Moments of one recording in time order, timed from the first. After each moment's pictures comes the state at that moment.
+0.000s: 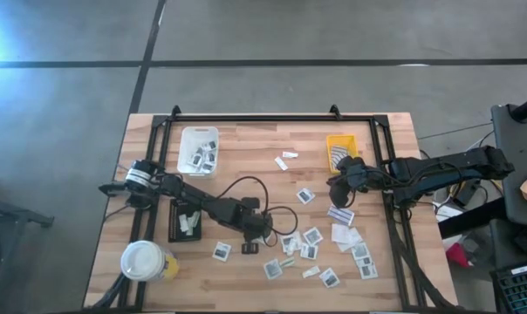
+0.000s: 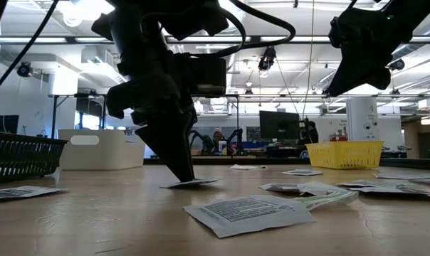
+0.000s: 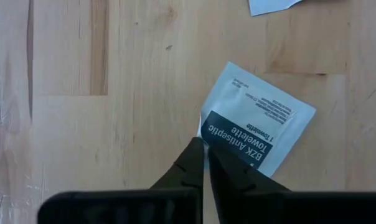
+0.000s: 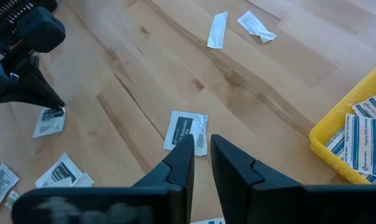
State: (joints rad) left arm -0.27 1.95 1.24 -0.48 -0.10 -0.26; right arm 0.10 0.92 0.65 -0.59 0.32 0.77
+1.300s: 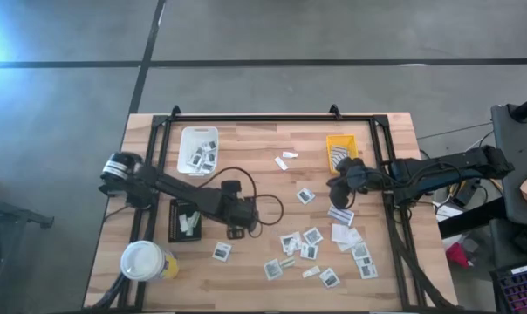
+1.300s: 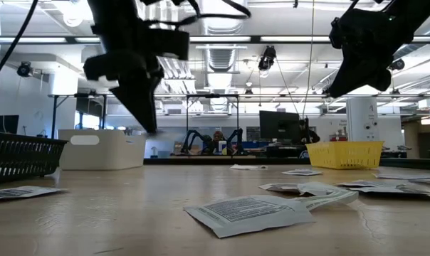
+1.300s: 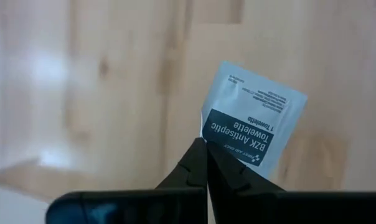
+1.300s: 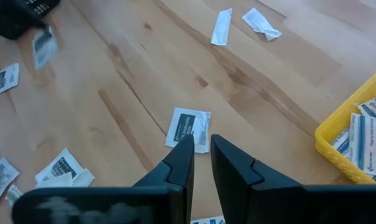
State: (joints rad) left arm -0.27 1.71 1.23 -0.84 -0.36 -0.33; right arm 0.11 0.92 0.64 -0.58 0.31 0.76
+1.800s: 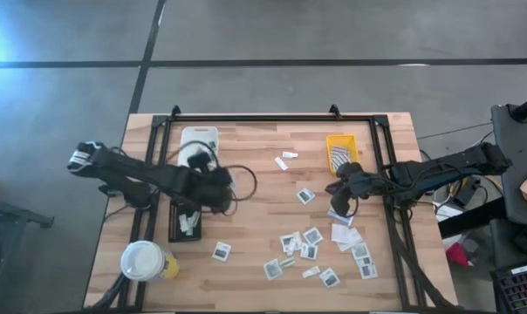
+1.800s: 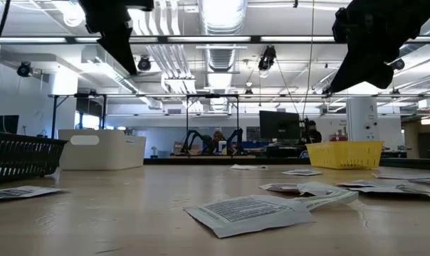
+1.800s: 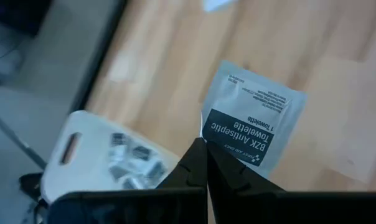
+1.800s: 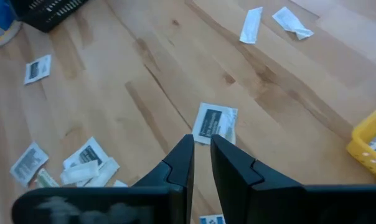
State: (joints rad) left arm -0.23 1.38 1.22 -1.11 -0.64 -0.50; right arm 0.19 0.92 0.63 -0.54 0.32 0.78
